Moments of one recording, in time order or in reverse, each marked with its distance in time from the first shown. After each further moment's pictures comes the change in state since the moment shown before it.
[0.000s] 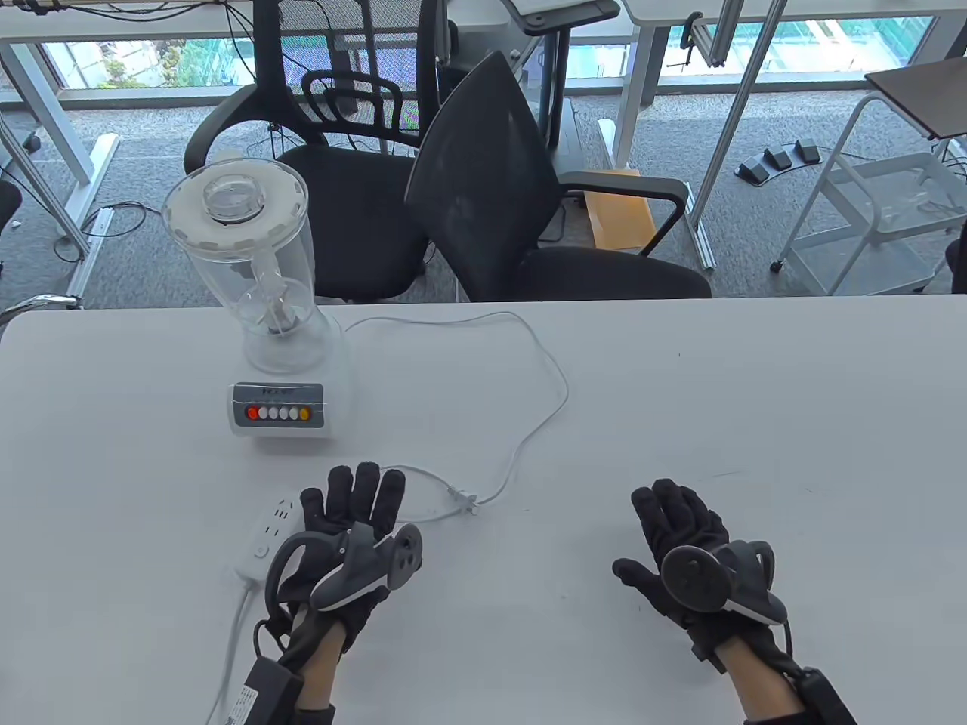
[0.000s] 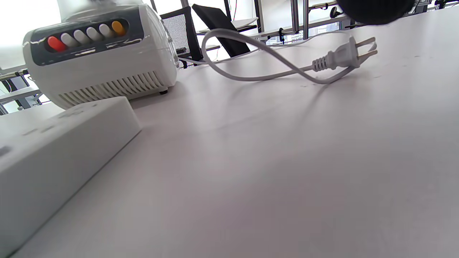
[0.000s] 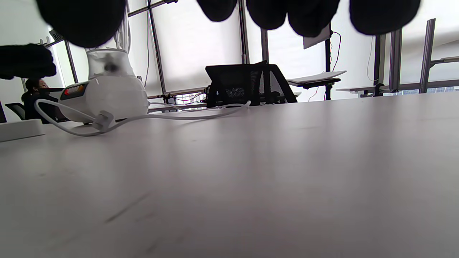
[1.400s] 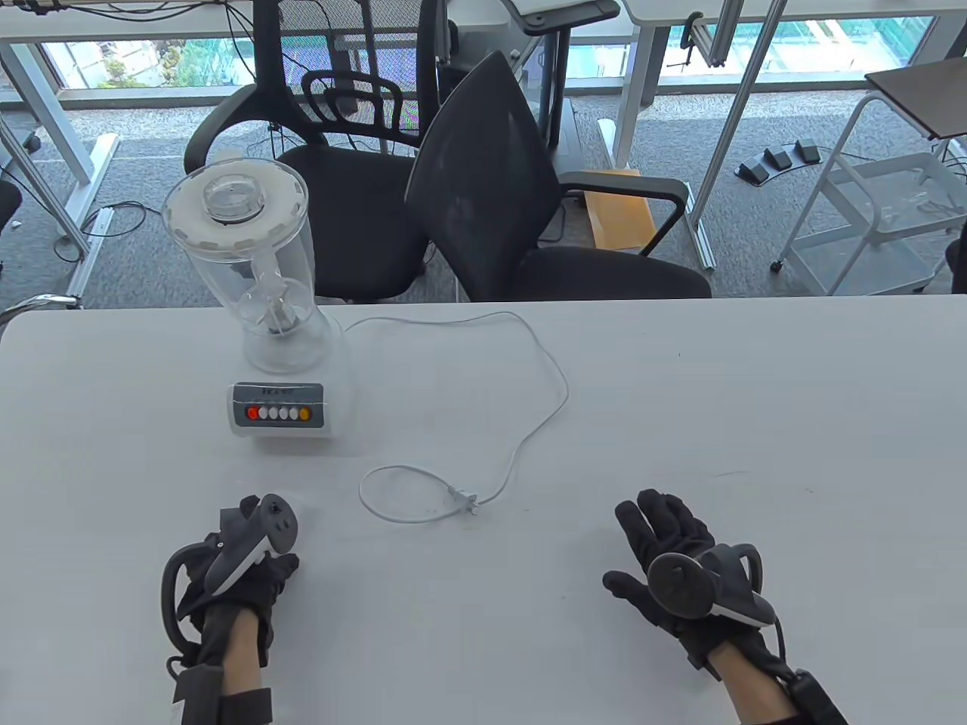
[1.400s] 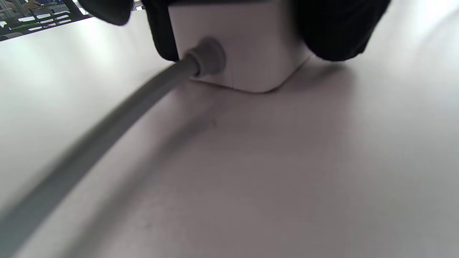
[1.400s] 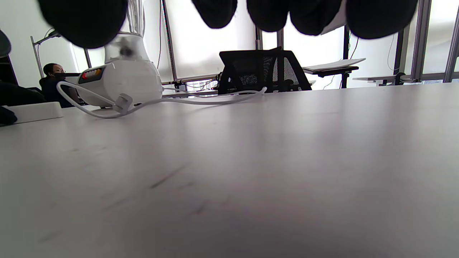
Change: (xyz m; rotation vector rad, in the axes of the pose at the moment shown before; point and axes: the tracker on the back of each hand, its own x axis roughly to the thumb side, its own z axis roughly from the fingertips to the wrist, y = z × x) left_hand -0.119 -0.062 -0.005 -0.269 0.397 0.200; right_hand 0.012 0.009 -0.001 0.060 -0.051 0.015
